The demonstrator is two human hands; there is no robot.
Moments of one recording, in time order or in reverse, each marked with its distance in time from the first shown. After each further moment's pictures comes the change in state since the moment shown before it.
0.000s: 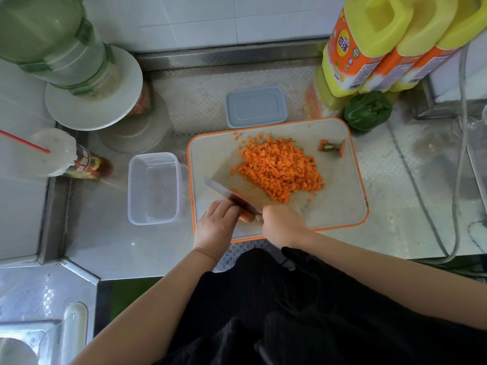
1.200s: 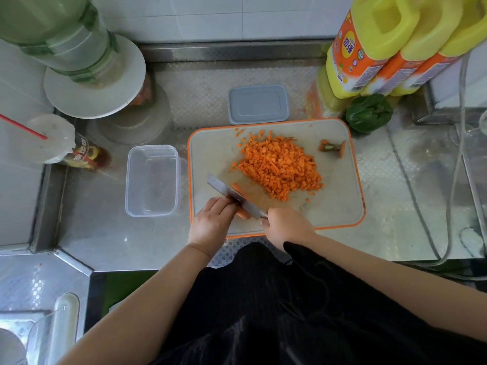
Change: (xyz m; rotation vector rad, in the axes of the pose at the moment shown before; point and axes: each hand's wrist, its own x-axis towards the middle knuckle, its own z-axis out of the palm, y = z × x) left_hand -0.004 -0.007 0.001 0.007 0.067 0.054; right_hand -0.006 0.010 0.010 -0.012 -0.015 0.021
